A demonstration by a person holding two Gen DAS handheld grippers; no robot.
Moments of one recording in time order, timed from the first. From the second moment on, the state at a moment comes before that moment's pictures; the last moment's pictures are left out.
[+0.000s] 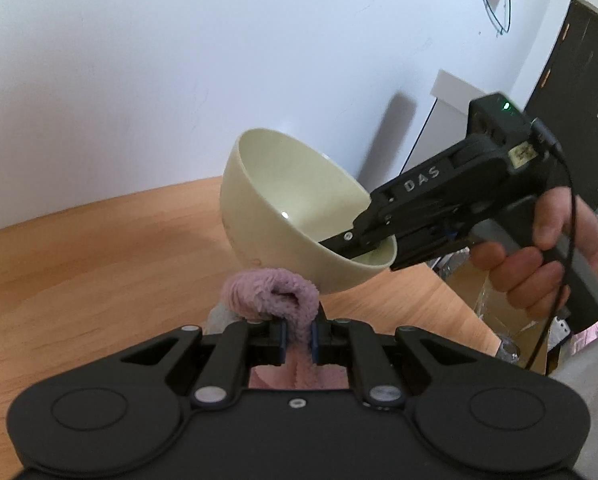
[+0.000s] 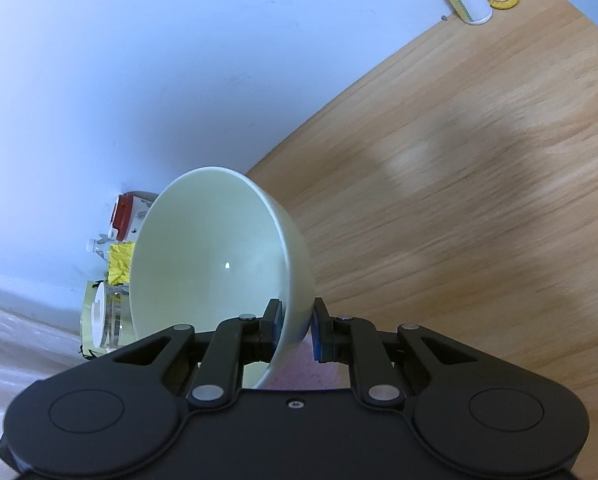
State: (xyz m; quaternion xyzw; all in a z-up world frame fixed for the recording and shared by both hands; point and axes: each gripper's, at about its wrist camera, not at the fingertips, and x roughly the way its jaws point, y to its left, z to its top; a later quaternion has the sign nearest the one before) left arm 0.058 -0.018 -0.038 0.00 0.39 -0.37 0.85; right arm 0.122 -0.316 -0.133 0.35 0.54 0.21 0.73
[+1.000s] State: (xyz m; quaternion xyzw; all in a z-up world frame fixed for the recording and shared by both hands) left arm 0.039 0.018 0.007 -0.07 0.36 -0.36 0.86; right arm 0.110 -0.310 -0.147 0.33 0.54 0.22 0.74
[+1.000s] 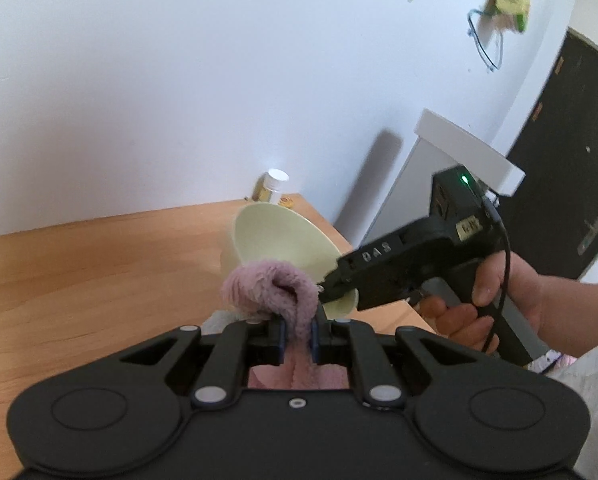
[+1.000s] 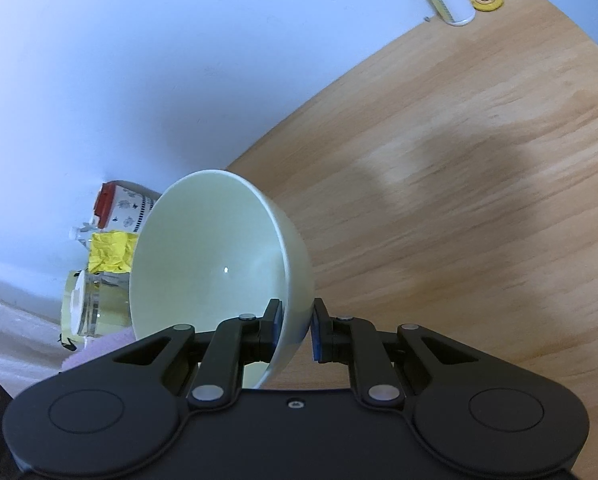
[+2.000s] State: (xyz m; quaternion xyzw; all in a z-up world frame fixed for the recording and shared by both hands) left arm 0.079 0.070 -0.048 -0.25 0.38 -0.34 0.82; right arm 0.111 -0.310 -0.153 0.35 0.55 0.23 0.72
